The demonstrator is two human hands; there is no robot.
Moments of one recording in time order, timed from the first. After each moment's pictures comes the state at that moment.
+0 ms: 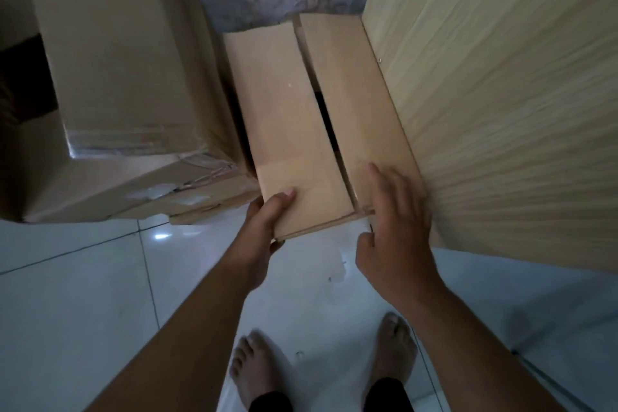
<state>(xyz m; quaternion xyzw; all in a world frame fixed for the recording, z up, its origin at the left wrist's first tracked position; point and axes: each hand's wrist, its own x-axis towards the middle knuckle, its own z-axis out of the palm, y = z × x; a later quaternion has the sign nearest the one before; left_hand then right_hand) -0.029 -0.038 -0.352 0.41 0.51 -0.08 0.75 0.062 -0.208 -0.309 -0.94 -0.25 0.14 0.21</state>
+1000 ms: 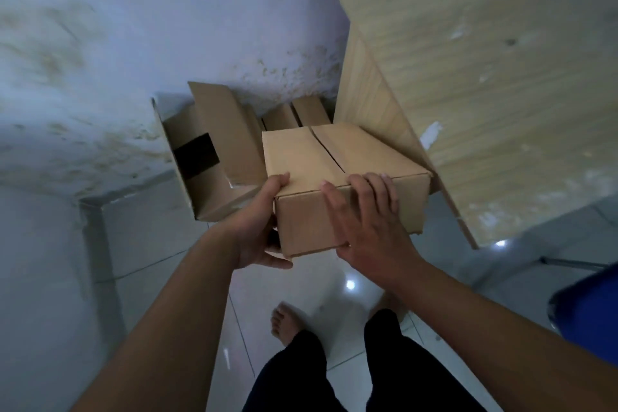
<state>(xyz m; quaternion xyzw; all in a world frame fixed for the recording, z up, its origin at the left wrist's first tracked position) -0.099 -0.012 0.024 0.45 0.48 -0.28 0.69 -0.028 -0.217 0.000 -0.88 -0.45 -0.09 0.09</state>
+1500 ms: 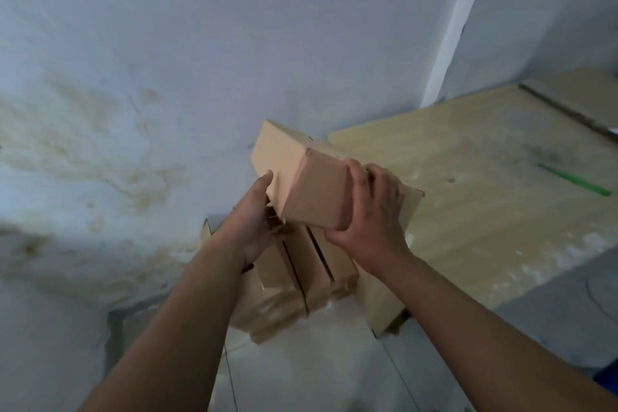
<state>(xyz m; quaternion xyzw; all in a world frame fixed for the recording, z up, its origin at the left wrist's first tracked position) -0.060 0.039 0.219 0.51 0.33 -0.01 0.79 0.015 -0.148 0.199 -0.89 -0.32 -0.17 0.27</state>
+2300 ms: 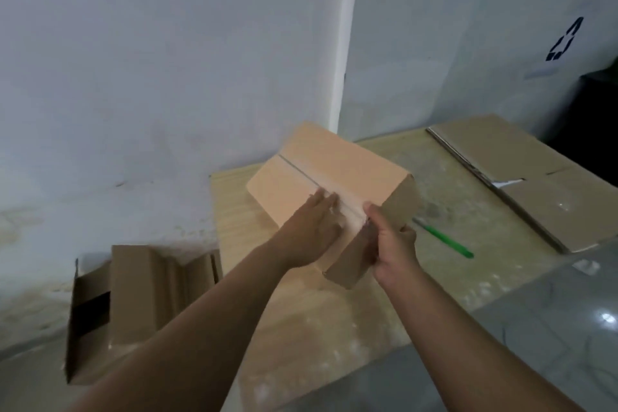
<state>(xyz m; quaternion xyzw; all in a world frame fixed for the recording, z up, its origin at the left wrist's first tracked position) 0.231 -0.263 0.212 0.94 0.03 0.01 0.34 0.294 -0.418 0.194 -0.54 0.21 0.12 0.80</state>
